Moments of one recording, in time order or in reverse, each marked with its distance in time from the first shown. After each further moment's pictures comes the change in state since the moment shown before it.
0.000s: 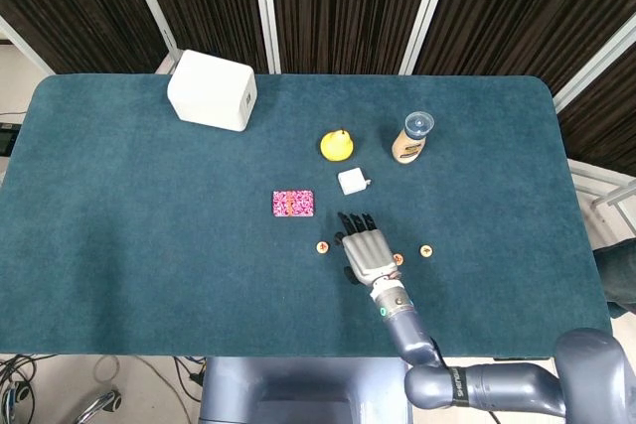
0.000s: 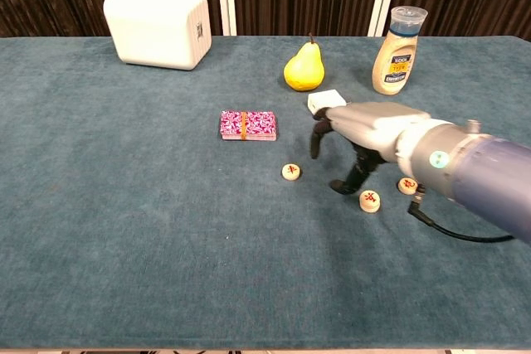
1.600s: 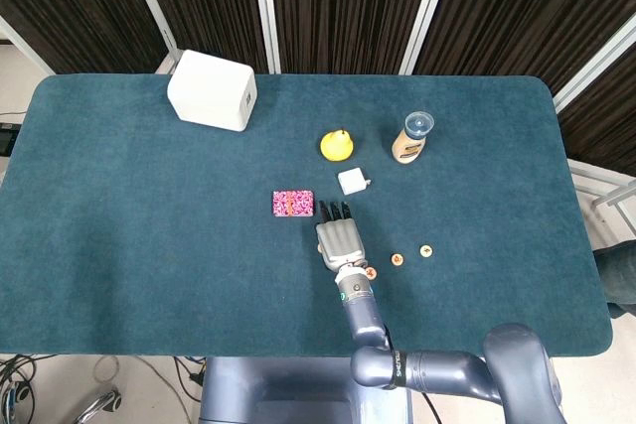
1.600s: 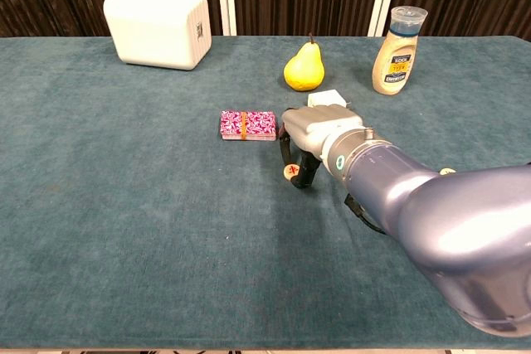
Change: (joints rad) left arm -0.003 0.008 -0.004 0.015 -0.010 -0.023 -0.041; right arm 0.147 -0.260 0.103 0.322 0.136 0.017 -0.128
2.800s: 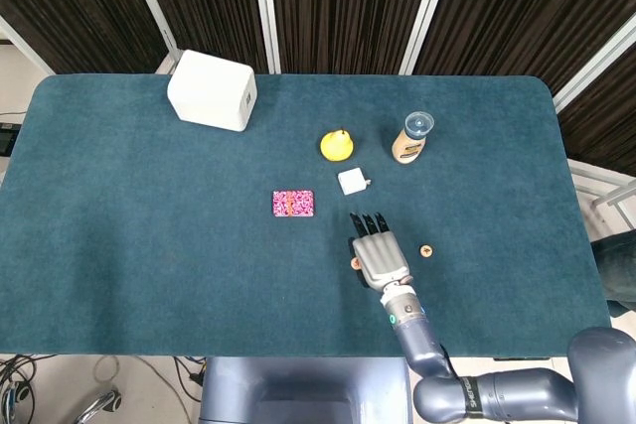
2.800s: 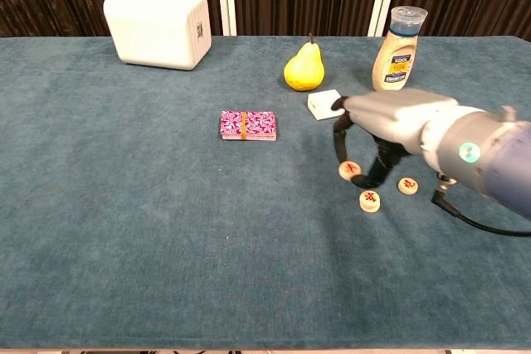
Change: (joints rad) left arm -0.002 -0.011 0.005 -0.010 0.004 0.013 0.046; right arm -0.172 0.345 -0.157 -0.477 -0.126 0.103 0.041
